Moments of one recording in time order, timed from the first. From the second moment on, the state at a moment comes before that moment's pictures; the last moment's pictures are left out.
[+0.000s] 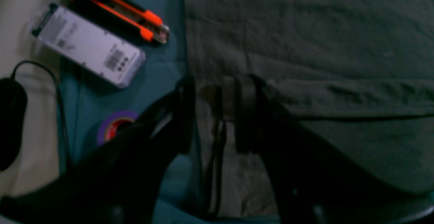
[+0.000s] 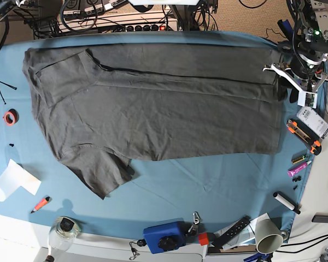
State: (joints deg) left arm 28.3 -13.2 -24.3 121.3 -25.1 -16.7 46.3; right arm -8.4 34.6 64.5 82.6 59.2 38.1 -79.2
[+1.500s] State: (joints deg) left arm 26.7 -10.2 -24.3 122.8 -33.7 -29.1 48.3; right arm 33.9 28.2 6.8 37.9 17.7 27.4 -43.5
